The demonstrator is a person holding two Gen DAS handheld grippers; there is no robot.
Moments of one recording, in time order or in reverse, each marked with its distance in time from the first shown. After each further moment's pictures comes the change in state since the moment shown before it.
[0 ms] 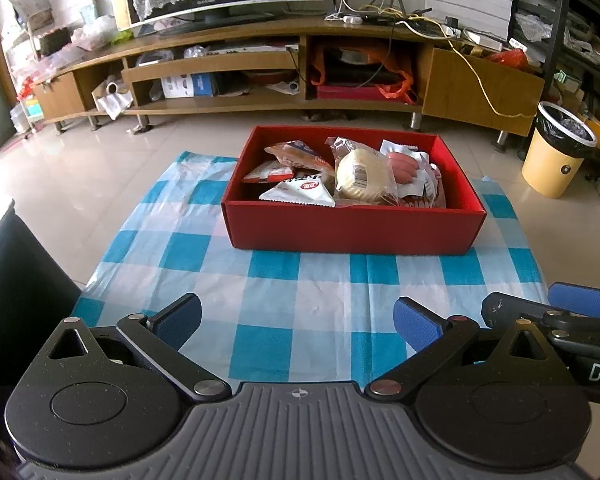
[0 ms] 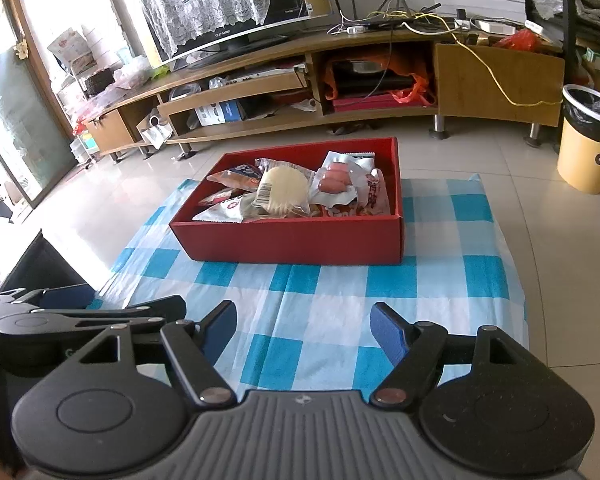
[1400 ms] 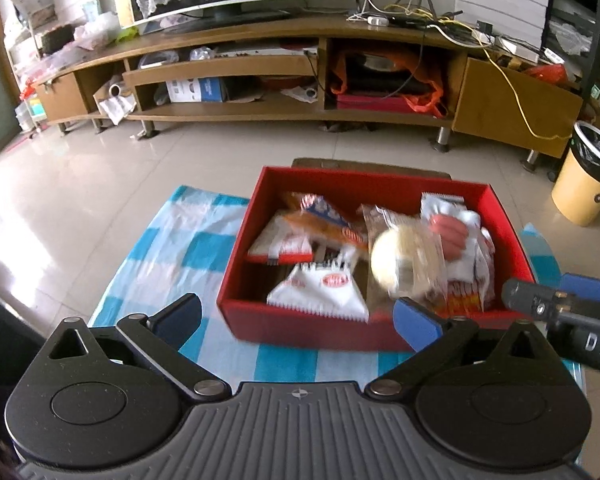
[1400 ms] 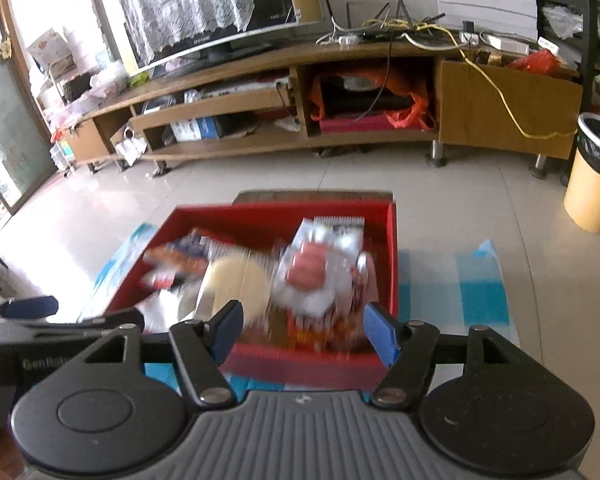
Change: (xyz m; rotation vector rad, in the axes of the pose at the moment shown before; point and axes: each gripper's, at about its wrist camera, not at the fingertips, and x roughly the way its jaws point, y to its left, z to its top) left arm 0.074 0.007 0.083 -0.025 0.021 0.039; right arm 0.089 -0.020 0.091 -0.023 -0.007 -0.047
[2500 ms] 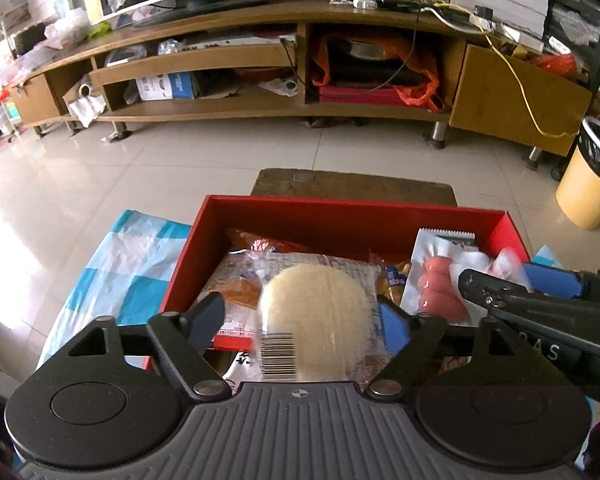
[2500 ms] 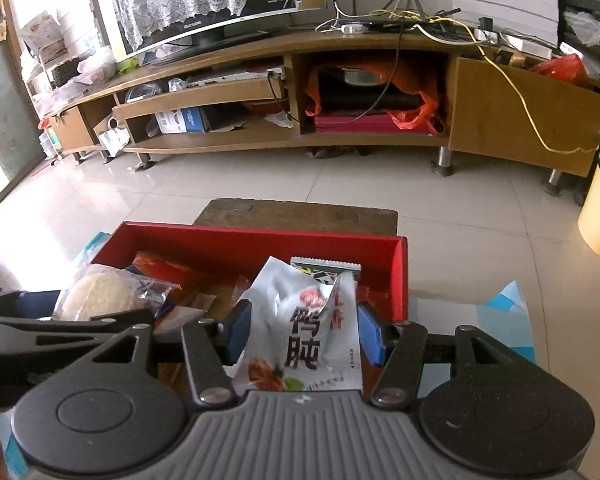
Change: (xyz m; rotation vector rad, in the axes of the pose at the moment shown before) left arm 0.085 -0.030 0.052 0.014 0.026 -0.021; right arm 0.096 -0.022 0.043 -0.041 0.003 -0.019
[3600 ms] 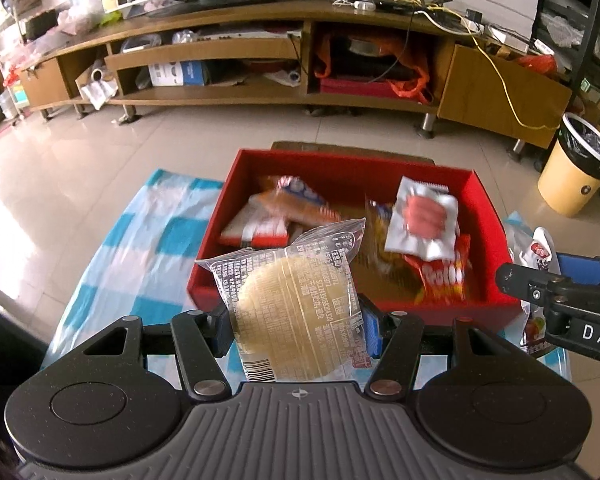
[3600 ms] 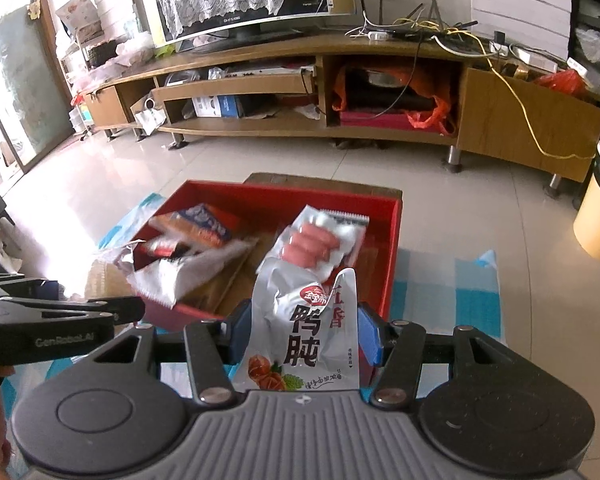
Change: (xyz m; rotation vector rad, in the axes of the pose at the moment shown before) left arm -0.066 0.022 -0.048 -0.022 0.019 -0.028; right arm -0.090 0.014 -0.037 -0.081 0.020 0.046
